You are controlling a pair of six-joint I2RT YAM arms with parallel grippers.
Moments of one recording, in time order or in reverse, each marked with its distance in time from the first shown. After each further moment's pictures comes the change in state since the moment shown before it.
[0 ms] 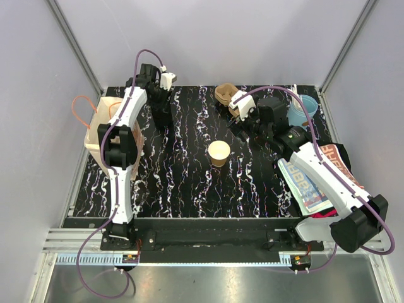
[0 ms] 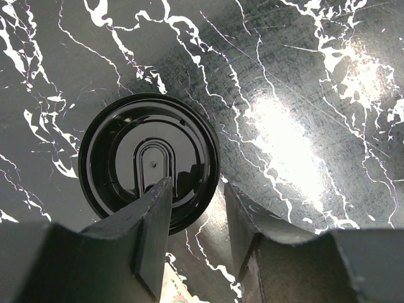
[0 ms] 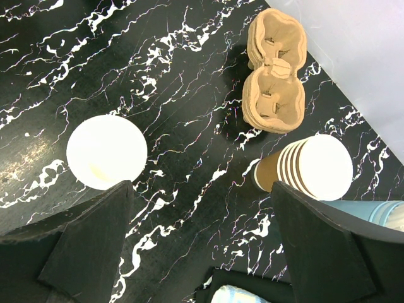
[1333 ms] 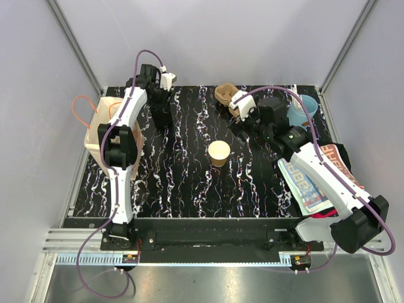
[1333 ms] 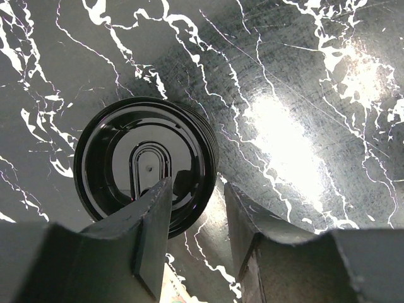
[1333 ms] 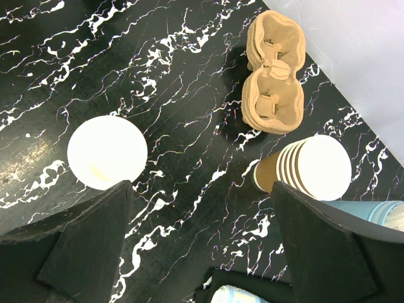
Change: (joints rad) left arm 0.000 0.000 -0.007 0.003 0.001 -0.004; right arm 0.001 -0.006 0.000 0.000 0.000 0.000
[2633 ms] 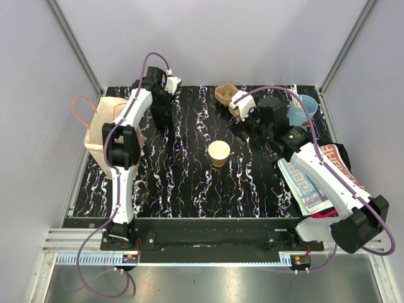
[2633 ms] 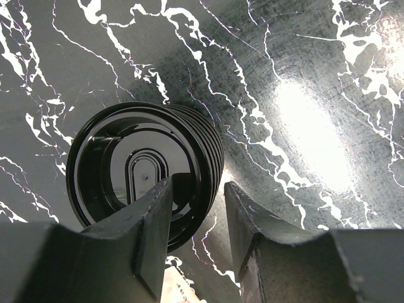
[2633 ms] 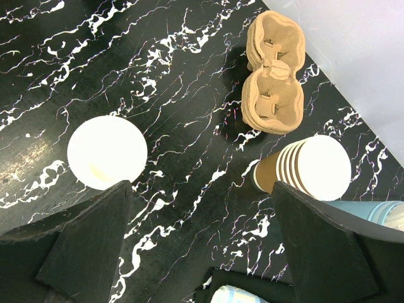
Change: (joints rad) left arm -0.039 0.019 -0.012 0.014 -0.089 0.048; right arm 0.000 0.000 0.000 0.000 0.000 0.000
